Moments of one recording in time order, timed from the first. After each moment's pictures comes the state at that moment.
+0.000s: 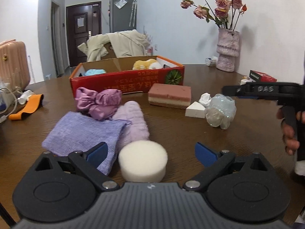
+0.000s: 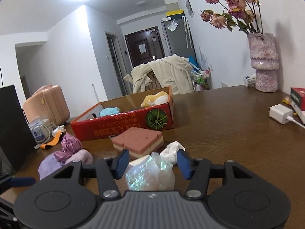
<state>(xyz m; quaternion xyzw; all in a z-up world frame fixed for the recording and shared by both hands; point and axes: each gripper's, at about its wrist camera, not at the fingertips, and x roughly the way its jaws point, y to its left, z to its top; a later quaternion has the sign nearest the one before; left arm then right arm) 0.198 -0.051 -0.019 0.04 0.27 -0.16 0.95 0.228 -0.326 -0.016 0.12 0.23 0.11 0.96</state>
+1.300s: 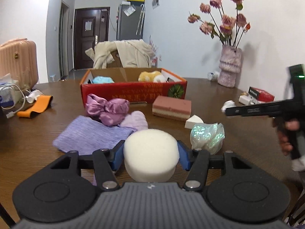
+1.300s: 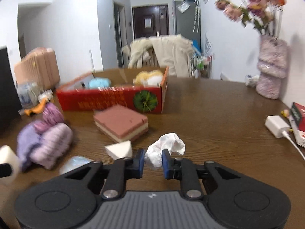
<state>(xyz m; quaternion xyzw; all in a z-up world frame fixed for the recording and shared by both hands) 0.168 -0.034 0.005 0.00 0.24 -0.14 0.96 0.227 -0.320 0.004 0.03 0.27 0.11 0.96</state>
